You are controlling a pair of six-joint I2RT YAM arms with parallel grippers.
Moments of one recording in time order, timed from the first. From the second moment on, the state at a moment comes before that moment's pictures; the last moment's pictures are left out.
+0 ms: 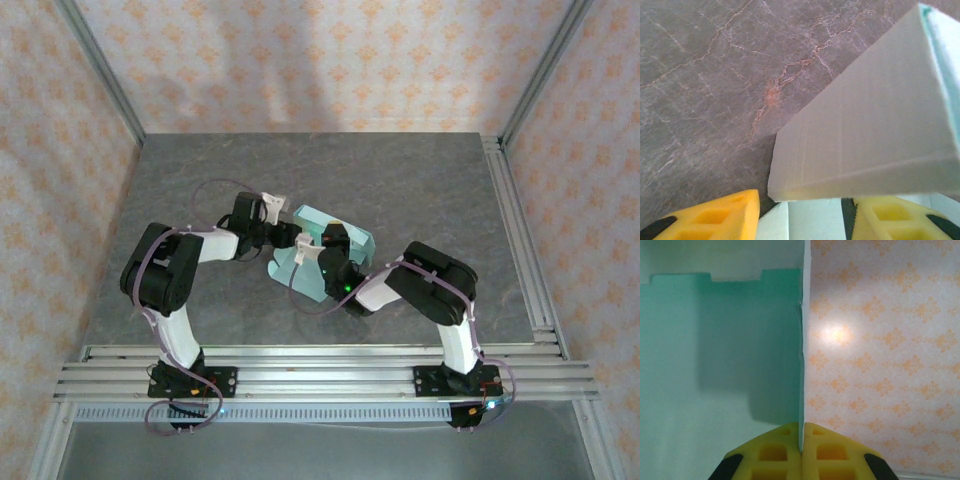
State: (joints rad) left arm -0.26 1.84 0.87 0.21 0.51 -0.20; right arm 0.95 1.97 0.77 1.03 0.91 -1.43
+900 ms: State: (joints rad) left arm -0.30 1.85 0.89 0.22 0.47 -0.16; right arm 0.95 1.90 0.78 0.84 0.91 -1.27
